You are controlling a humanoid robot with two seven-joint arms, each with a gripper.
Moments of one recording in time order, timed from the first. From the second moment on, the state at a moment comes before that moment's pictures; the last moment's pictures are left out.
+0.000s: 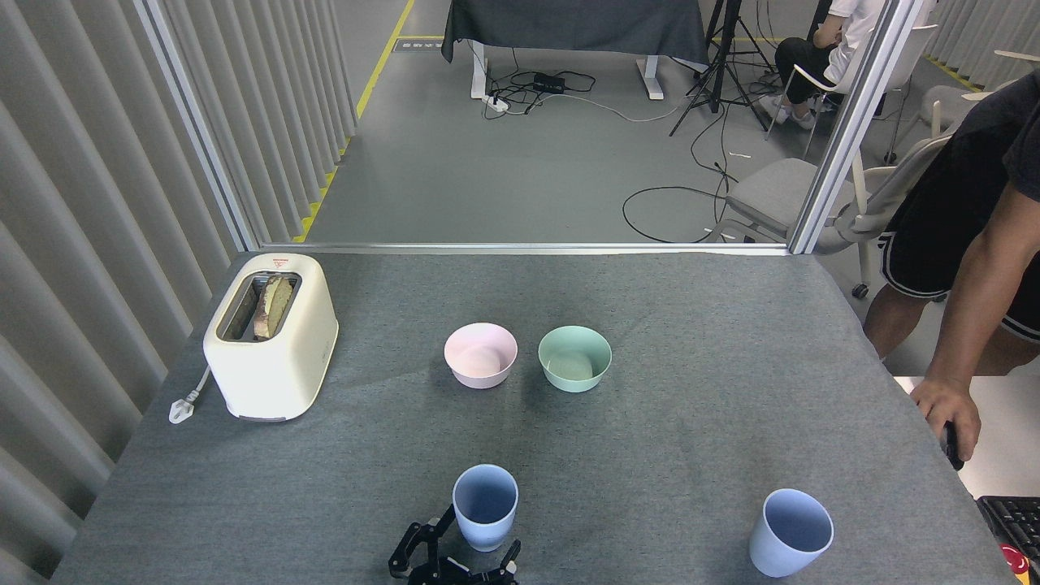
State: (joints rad) left arm -0.03 -0.03 -0.33 -1.11 -1.60 -0.20 0.42; right arm 0.52 0.03 -0.16 -1.57 1.48 -0.28 -0.37
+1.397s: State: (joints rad) left arm 0.43 0.08 0.01 -1.57 -1.47 -0.20 0.42; right arm 0.23 -0.08 -0.21 -1.38 1.47 -0.28 -0.27
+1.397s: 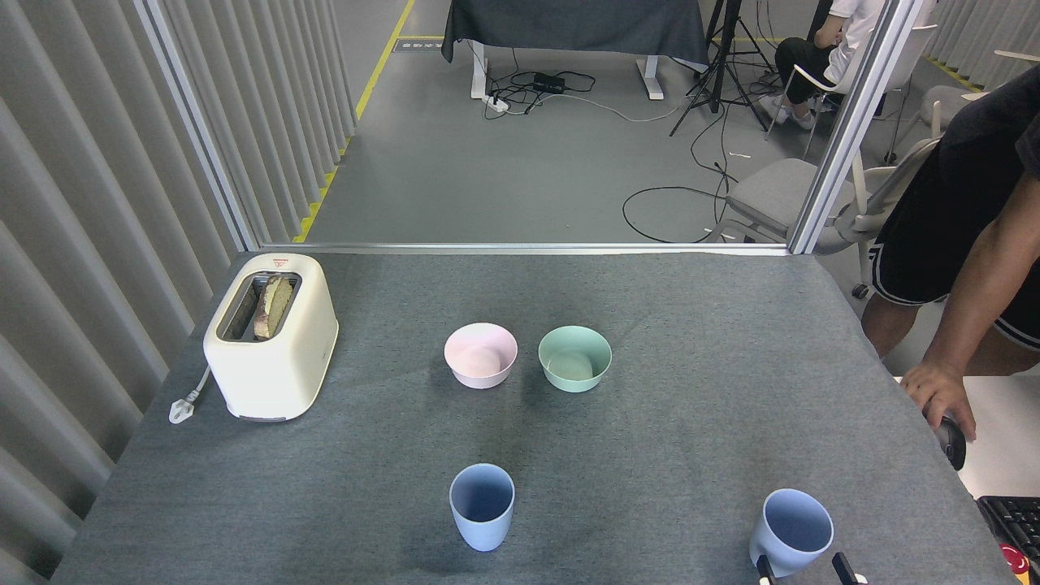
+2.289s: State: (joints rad) left arm 0.43 0.08 0.02 -1.57 -1.47 -0.19 0.42; right arm 0.09 -0.09 -0.19 -1.25 1.48 -0.28 -0.27
